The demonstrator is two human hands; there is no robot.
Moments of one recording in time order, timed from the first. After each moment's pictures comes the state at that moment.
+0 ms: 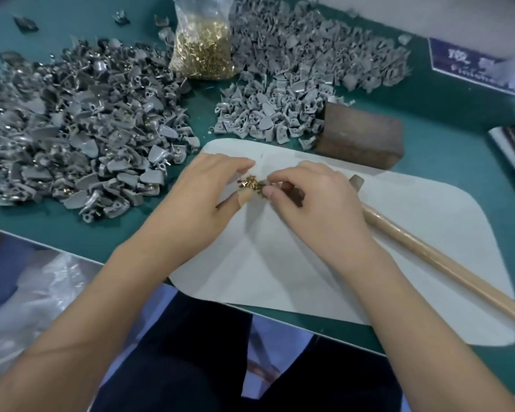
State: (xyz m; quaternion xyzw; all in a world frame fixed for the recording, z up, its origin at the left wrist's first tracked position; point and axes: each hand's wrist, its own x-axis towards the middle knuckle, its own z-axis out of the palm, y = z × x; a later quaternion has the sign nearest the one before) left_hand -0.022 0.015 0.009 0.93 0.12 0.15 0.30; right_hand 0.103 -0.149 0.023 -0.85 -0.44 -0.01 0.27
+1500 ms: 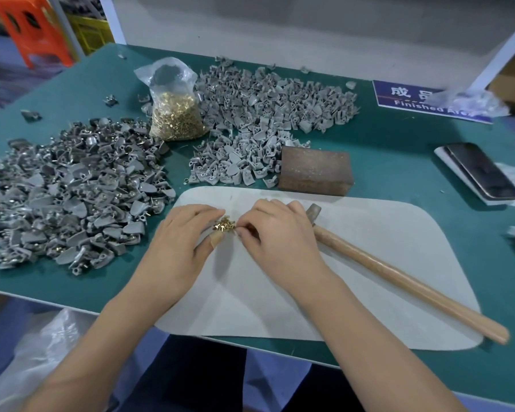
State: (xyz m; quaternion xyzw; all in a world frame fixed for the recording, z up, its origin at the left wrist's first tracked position) left_hand -0.024 0.003 0.005 0.95 0.13 0.14 0.26; right_hand 0.097 -0.148 0.017 -0.85 -0.46 -0.09 0.22
